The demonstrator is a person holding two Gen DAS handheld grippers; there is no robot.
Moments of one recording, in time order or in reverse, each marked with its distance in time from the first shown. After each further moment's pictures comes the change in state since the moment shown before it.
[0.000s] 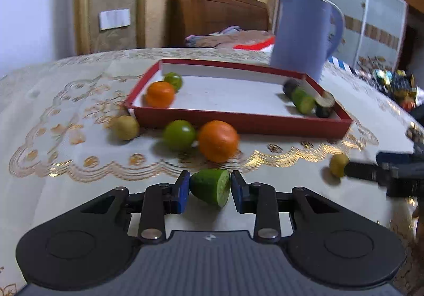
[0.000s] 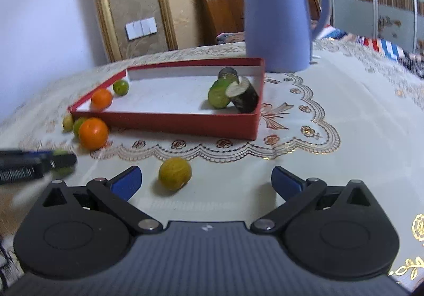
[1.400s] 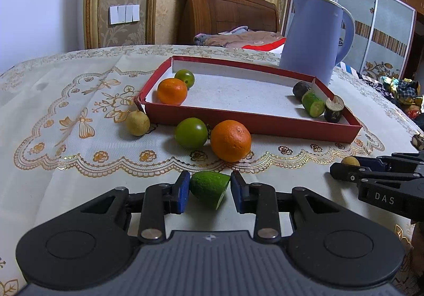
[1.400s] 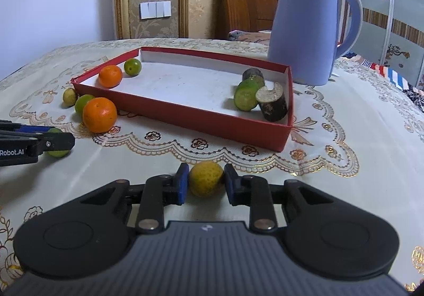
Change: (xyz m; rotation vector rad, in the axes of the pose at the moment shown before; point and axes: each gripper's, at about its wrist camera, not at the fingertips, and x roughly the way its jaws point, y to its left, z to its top) left arm 0.002 0.005 -0.001 -0.023 0.006 0.019; right arm 0.018 0.036 0.006 -0.151 0.026 -0.043
